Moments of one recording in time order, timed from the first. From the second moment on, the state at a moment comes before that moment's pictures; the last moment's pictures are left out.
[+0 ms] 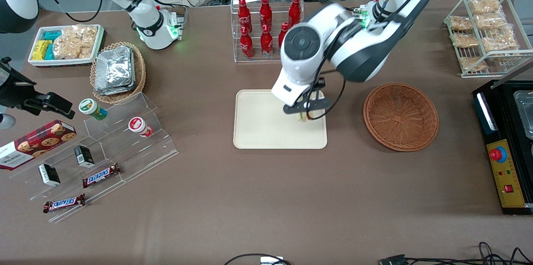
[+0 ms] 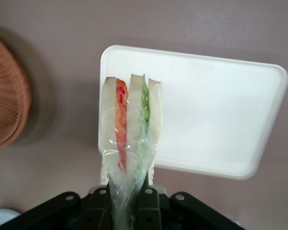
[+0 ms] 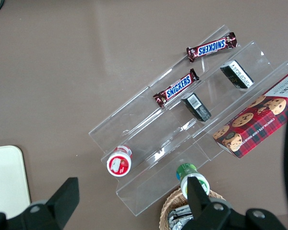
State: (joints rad) arm -0.11 0.53 -0.77 -1.51 0.32 1.71 -1.00
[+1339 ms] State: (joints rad) arm -0.03 0.62 -0.71 -1.91 0.50 2.21 -1.00
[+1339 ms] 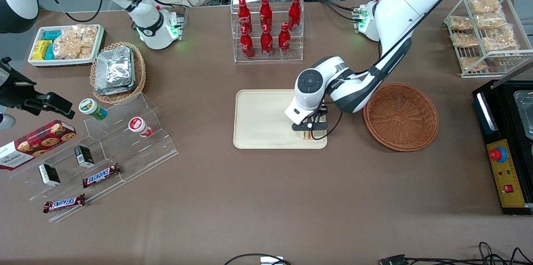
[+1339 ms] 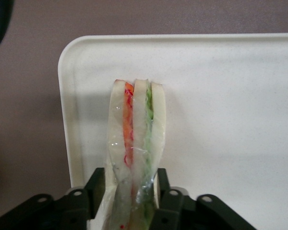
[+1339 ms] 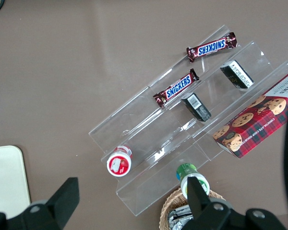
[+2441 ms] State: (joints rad) arm 0.19 0.38 -0.73 -1.28 0.24 1.46 -0.70
